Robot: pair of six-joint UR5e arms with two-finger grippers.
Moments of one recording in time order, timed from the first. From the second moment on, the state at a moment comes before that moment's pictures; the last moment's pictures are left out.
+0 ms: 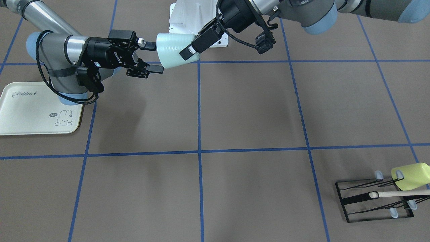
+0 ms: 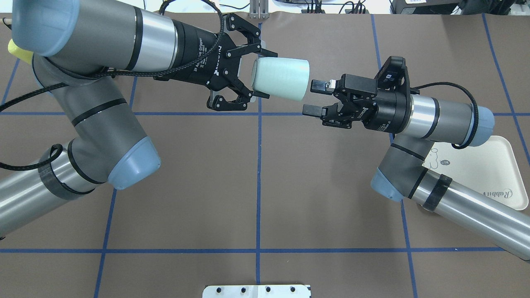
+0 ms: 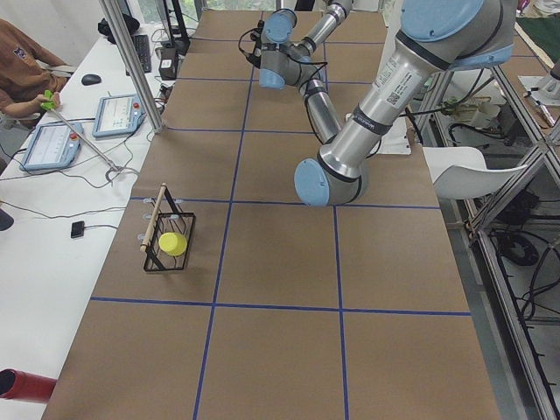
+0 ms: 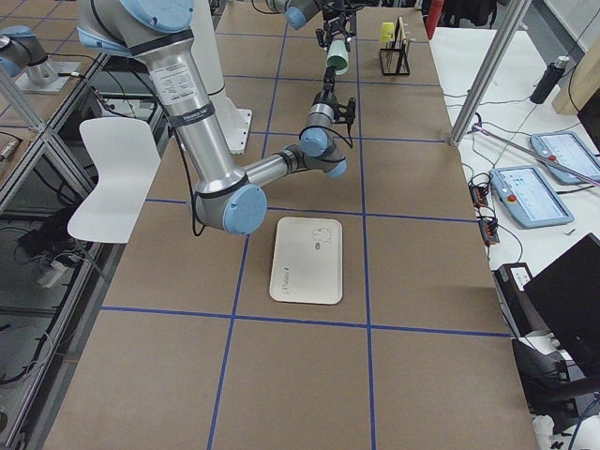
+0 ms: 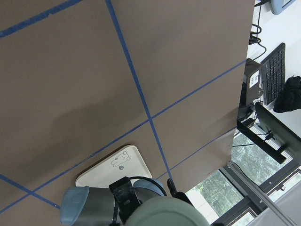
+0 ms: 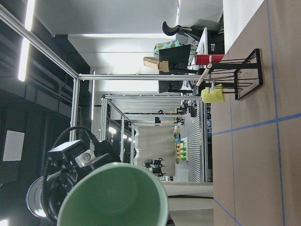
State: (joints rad) left arm -0.75 -2.29 -1.80 -2.34 -2.10 -2.69; right arm 0.69 -1.10 1.40 0.53 1.86 2.04
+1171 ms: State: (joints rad) left arm -0.70 -2.30 -1.79 -2.37 -2.10 -2.72; right arm 0.69 -1.09 1.39 0.53 1.86 2.04
